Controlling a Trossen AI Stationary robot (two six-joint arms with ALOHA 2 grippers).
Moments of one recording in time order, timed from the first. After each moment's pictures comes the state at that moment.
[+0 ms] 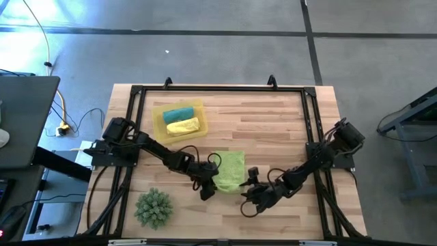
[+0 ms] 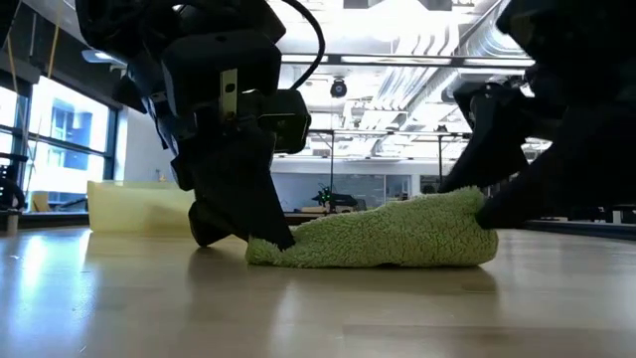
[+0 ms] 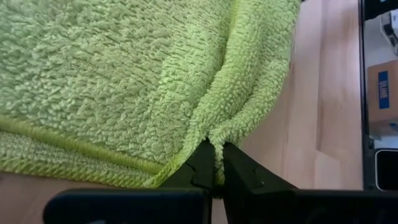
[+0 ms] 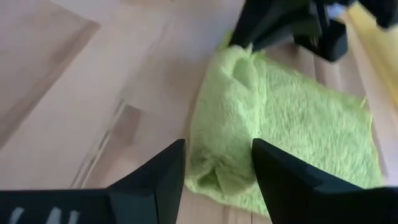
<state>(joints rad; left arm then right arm) -0.18 1.94 0.87 0.22 0.15 -0.74 0.64 1.77 0.74 0.26 0.52 -0.01</state>
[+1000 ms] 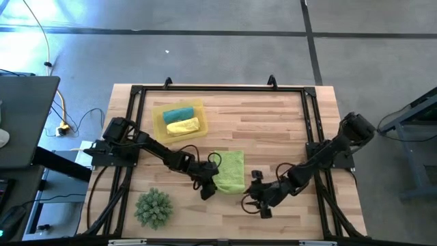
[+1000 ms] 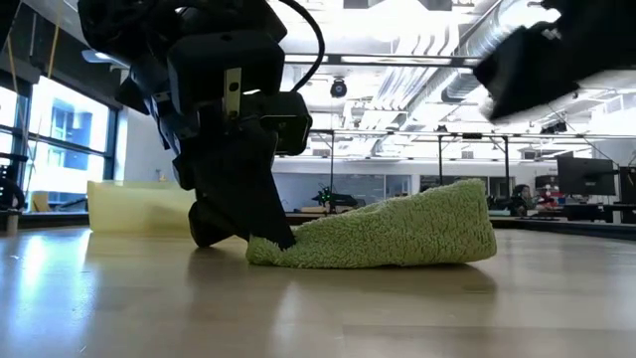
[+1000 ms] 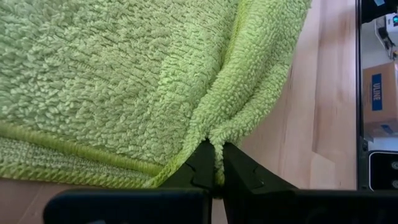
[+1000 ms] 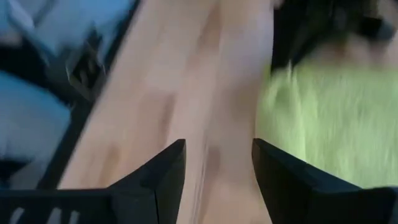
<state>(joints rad) -0.18 1.94 0.87 0.23 0.17 -0.77 0.64 1.59 0.84 0.01 0.28 0.38</state>
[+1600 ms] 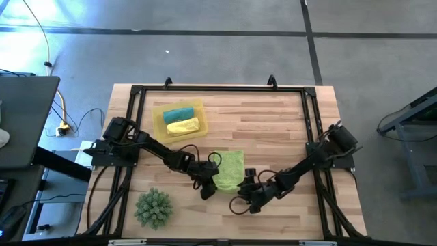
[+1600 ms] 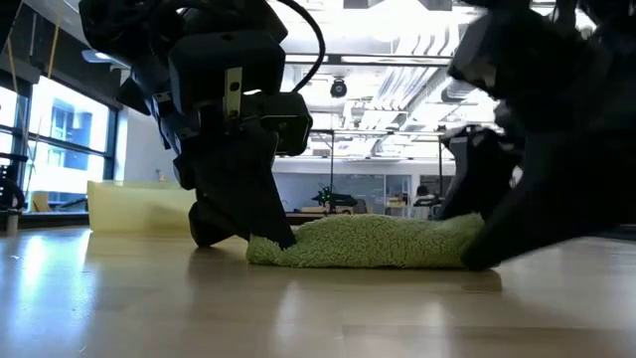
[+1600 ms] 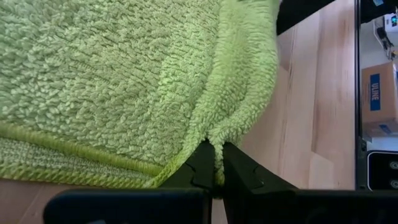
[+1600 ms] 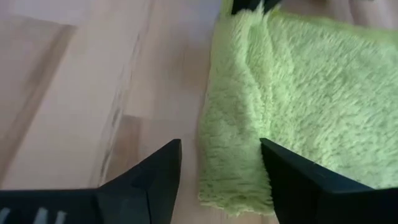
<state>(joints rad) -0.17 1.94 0.87 0.24 0.18 -0.77 0.59 1.85 0.84 0.15 0.42 0.25</state>
